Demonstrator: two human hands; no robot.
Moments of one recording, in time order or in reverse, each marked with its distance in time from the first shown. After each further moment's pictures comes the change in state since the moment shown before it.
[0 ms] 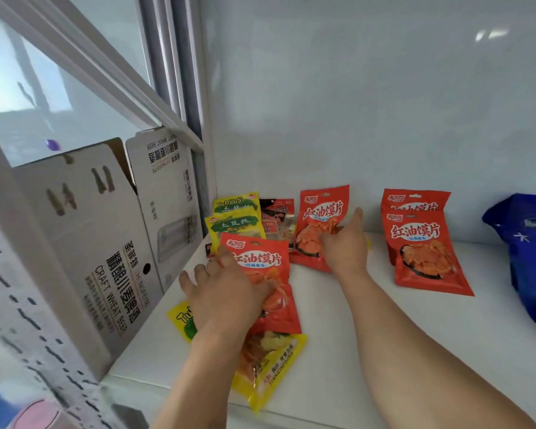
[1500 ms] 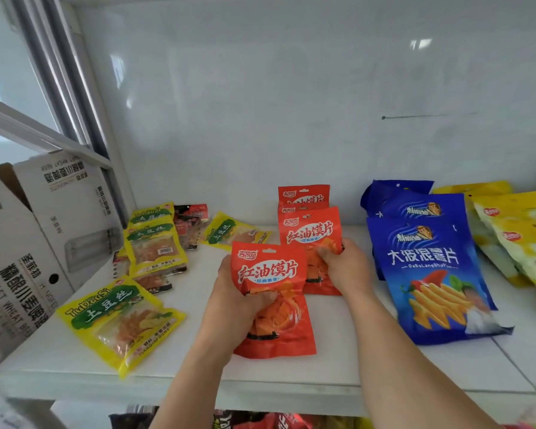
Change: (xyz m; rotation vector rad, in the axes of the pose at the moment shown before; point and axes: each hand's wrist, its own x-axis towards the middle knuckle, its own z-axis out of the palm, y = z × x) left_hand -0.117 0.132 0.030 -1.053 -0.292 0.152; right_hand 0.004 0.133 -0.188 -0.062 0.005 0.045
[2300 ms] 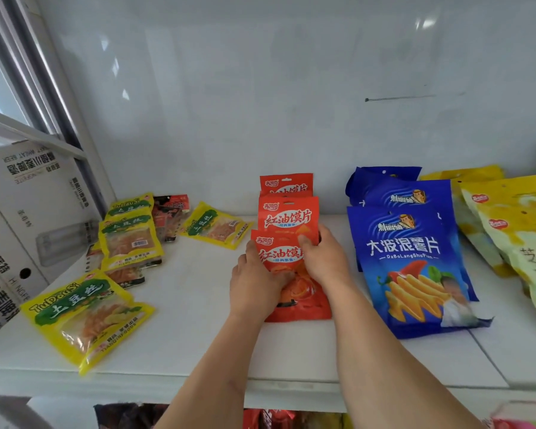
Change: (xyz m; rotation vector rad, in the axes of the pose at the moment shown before) left_hand 0.037 0.007 0.092 0.417 0.080 0.049; right_hand 0.004 0.002 -0.005 0.055 -0.147 -0.015
